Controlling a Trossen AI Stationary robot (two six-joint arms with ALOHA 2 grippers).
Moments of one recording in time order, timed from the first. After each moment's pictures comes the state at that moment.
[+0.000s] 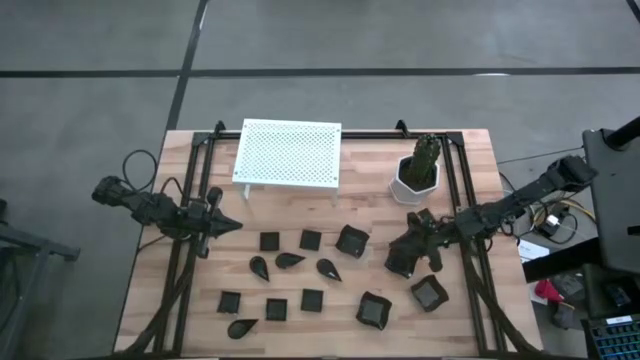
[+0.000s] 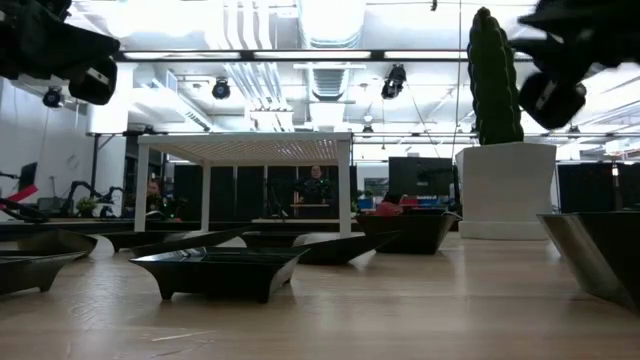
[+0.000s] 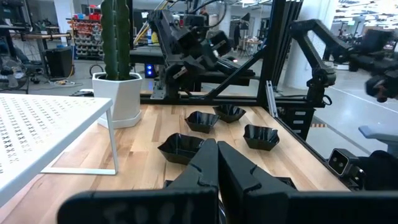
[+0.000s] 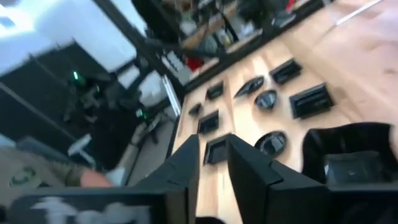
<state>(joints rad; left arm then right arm) -0.42 0.01 0.17 -0.20 -0.32 -0.08 0.44 0.80 0.23 0.44 0.21 0.73</state>
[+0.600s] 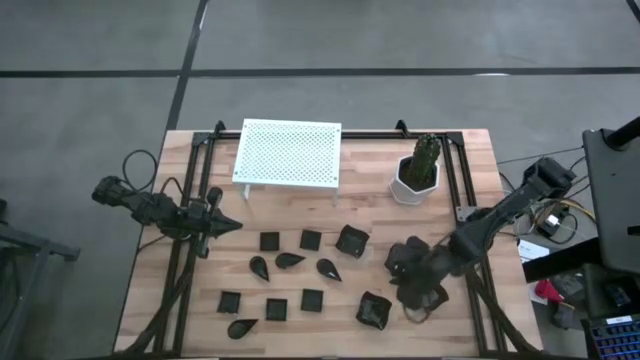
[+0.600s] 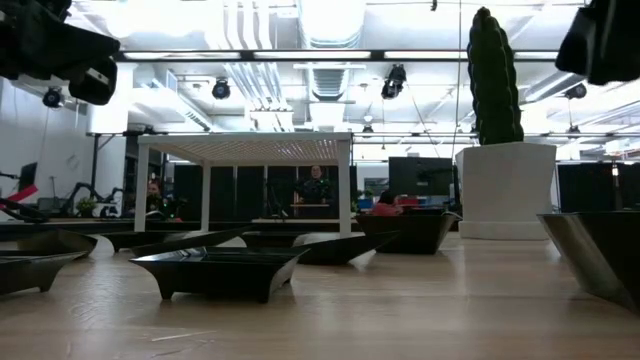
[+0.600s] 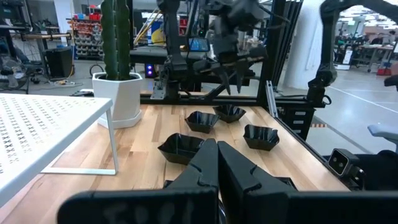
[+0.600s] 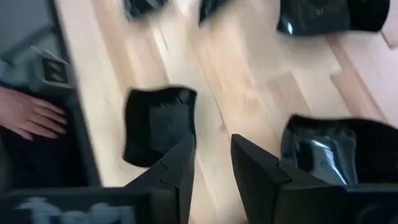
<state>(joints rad) -0.42 0.01 0.17 -0.20 -0.32 -0.08 0.63 1.38 0.99 -0.68 0.20 1.05</state>
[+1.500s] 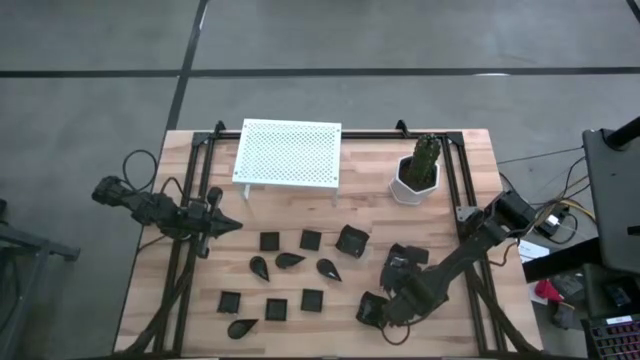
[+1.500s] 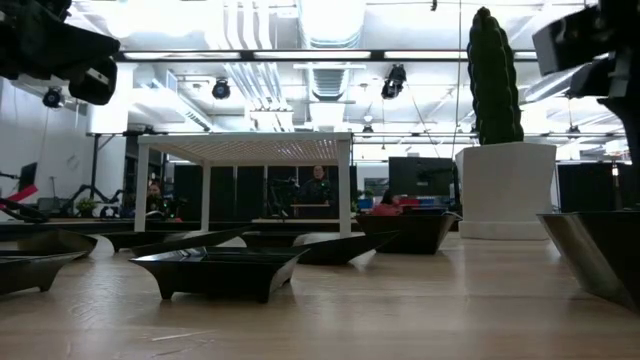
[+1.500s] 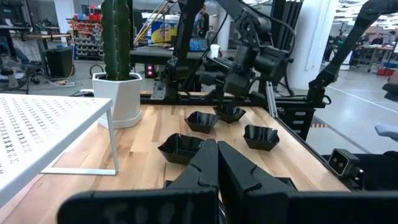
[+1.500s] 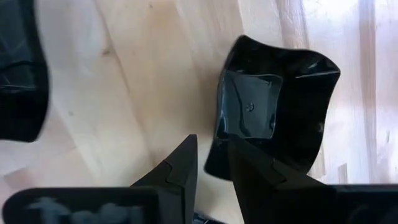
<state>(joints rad) -0.42 0.01 0.17 -0.20 -0.32 -0.08 0.70 1.83 1.22 -1.13 0.24 1.04</state>
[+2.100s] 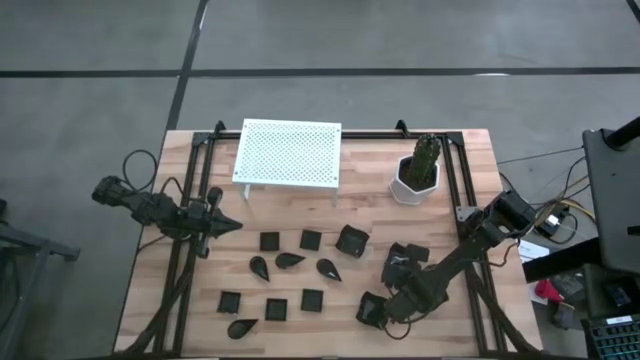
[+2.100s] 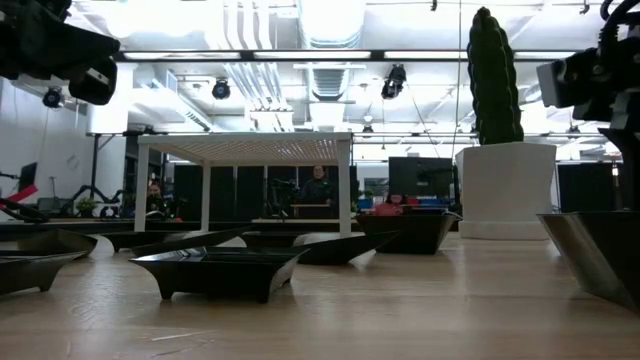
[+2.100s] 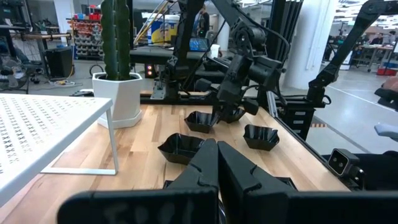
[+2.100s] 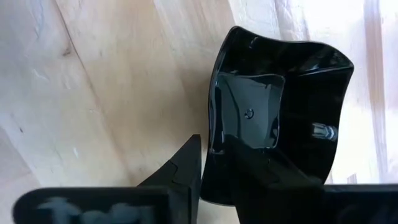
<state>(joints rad) -0.42 0.01 0.17 -0.20 -0.32 -0.08 0.70 1.83 1.12 -1.04 0.28 1.06</state>
